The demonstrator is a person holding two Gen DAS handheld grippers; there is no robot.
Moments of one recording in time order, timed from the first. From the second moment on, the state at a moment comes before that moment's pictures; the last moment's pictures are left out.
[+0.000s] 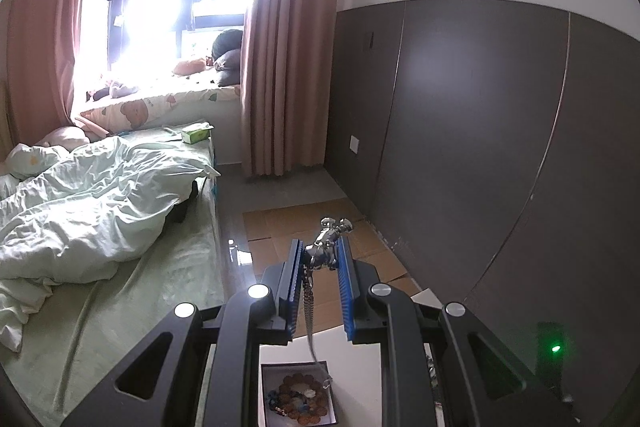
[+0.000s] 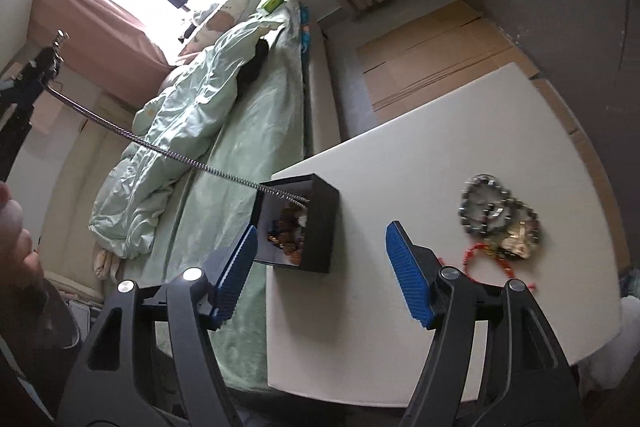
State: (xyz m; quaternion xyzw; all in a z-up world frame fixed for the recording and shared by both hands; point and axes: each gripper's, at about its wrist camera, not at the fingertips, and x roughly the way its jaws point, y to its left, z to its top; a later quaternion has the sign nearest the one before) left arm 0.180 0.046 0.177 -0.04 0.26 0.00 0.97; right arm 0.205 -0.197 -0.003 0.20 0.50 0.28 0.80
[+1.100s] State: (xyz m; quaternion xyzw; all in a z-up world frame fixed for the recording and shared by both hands) left arm 0.205 0.000 -0.026 -0.10 0.41 -0.02 0.90; right arm 0.202 -0.320 -0.081 0.24 0.53 0.15 0.80
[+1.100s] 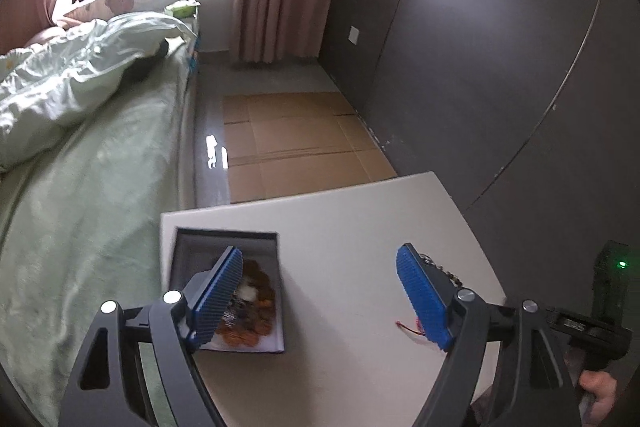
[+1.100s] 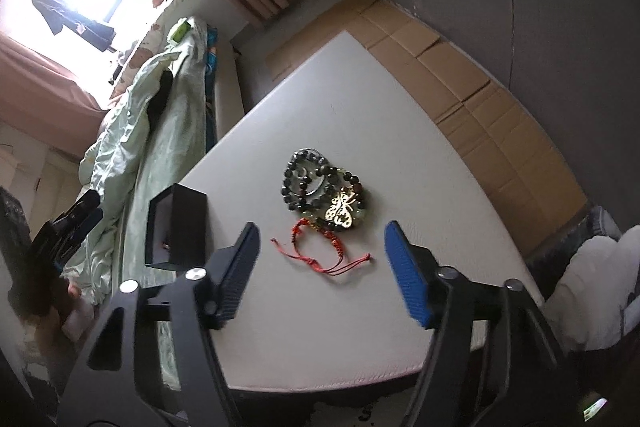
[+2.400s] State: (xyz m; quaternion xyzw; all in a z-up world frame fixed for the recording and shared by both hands) left arm 0.279 -0.106 -0.159 -0.13 0.53 -0.09 0.83; right arm 0.254 -0.330 -0.128 0.29 0.52 0.18 0.78
